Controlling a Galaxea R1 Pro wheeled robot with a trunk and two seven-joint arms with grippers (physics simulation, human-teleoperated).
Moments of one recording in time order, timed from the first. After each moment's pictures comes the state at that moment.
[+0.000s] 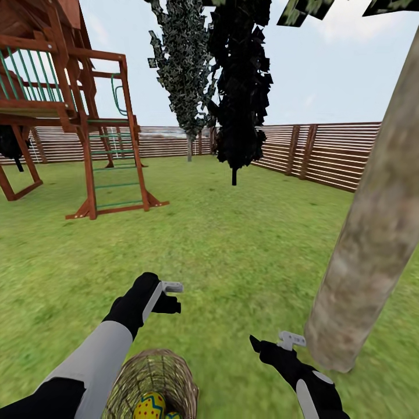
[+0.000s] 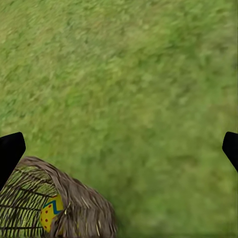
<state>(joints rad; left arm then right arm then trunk) -0.83 -0.11 -0.07 -0.68 0.00 1.04 0.00 -0.14 0.09 -0.08 -1.30 -0.24 0.46 0.11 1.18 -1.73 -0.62</state>
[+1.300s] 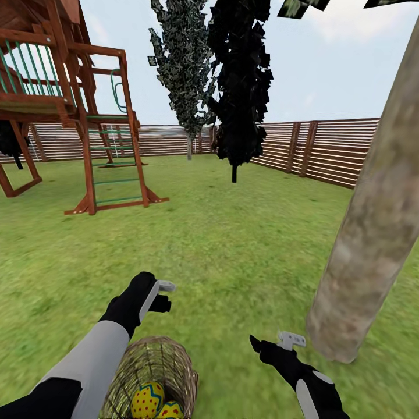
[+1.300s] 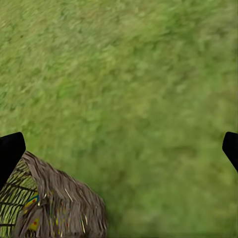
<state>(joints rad) -0.83 -0.09 -0.06 -0.68 0.00 1.04 0.15 -0.14 0.09 -0.08 -1.30 -0.24 0.46 0.11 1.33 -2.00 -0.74</state>
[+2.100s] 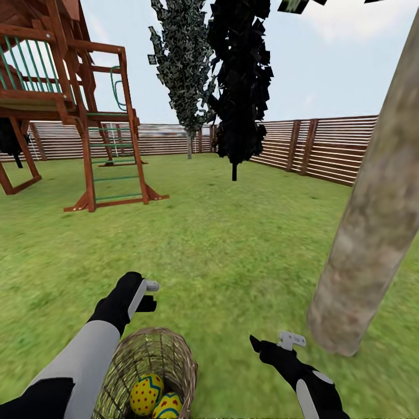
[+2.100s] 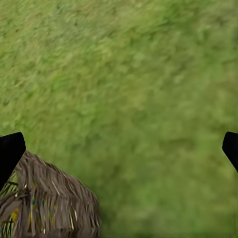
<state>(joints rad) -0.83 -0.06 0.06 -0.68 0.01 1.04 0.25 -0.14 0.09 -0.08 -1.30 -0.24 0.46 0.11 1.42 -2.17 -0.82</state>
